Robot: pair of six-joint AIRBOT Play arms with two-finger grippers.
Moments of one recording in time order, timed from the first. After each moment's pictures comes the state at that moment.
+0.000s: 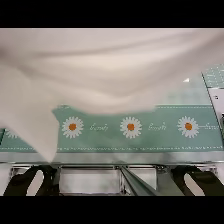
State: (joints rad) left arm 0.24 -0.65 1.57 0.60 -1.47 -1.31; right arm -0.01 -0.75 1.95 -1.21 1.38 1.51
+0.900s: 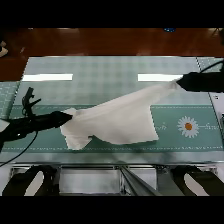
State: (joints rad) left arm 0.13 -0.76 0.43 0.59 -1.03 -1.19; right arm -0.01 -0.96 1.11 -1.24 1.08 1.53
